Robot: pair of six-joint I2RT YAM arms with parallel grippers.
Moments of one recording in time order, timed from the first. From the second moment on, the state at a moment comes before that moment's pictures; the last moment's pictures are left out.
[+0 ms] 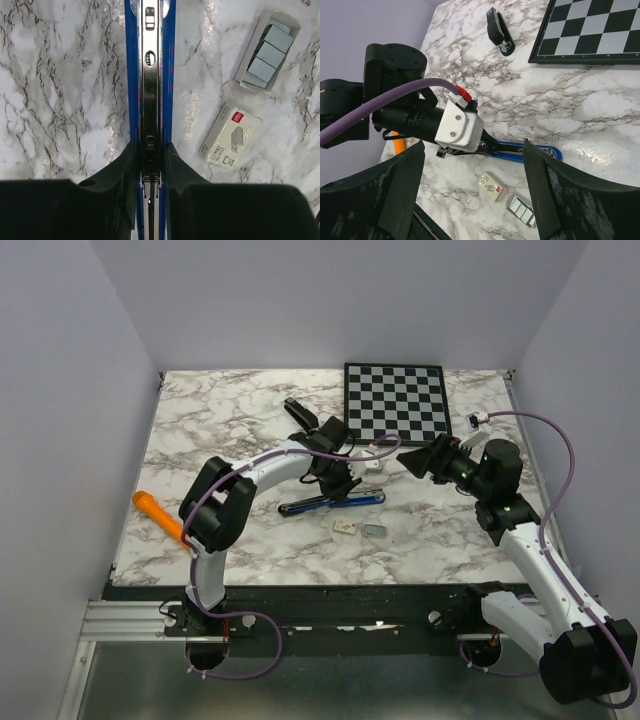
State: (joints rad) left arm -0.67 1.95 1.42 -0.61 0.46 0.55; right arm 0.18 0.92 0.67 0.02 -0.45 0.60
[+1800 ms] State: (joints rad) left arm -0.42 2.26 1.90 -0.36 -0.26 -0.39; right arm 0.18 0.86 0.64 -0.06 -0.43 0.42
